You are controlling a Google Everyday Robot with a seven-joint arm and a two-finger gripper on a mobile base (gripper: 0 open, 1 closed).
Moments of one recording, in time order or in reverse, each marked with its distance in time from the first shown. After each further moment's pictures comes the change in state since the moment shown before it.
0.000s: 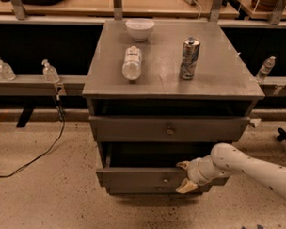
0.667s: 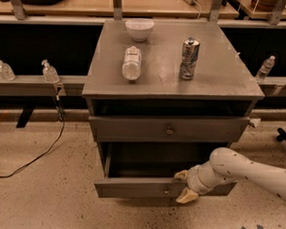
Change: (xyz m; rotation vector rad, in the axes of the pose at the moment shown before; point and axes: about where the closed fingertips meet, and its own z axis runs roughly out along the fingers) arm -0.021 0.055 -0.014 -0.090 0.025 -0.043
